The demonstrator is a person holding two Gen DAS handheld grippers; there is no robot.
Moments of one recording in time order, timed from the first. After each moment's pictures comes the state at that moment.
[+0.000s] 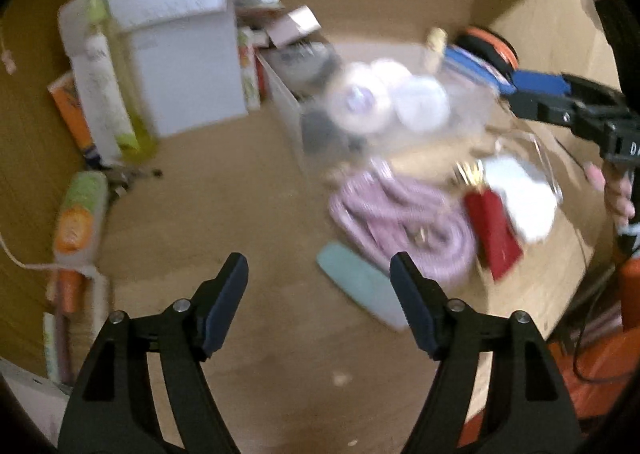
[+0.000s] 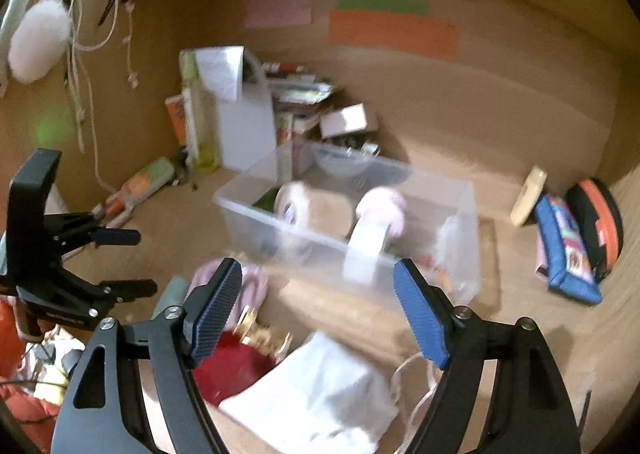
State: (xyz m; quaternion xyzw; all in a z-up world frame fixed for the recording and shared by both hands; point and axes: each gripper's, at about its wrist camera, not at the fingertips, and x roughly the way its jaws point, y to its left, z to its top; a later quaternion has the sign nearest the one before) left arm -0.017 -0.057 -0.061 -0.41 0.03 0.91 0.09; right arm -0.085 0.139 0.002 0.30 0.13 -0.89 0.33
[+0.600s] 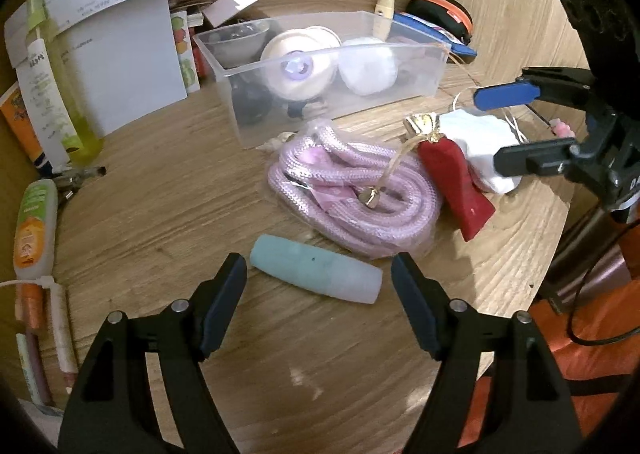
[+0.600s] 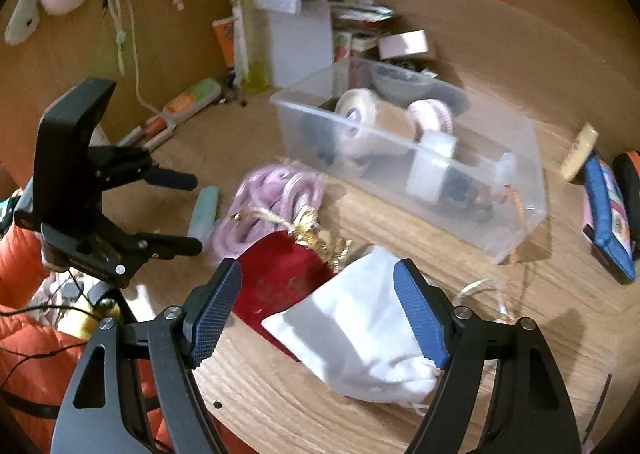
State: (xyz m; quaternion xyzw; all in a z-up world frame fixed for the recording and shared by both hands) left arm -0.016 -0.039 -0.078 -0.43 0.06 0.89 0.16; right arm -0.062 0.131 -0.032 0.39 0.17 -0.81 0.39
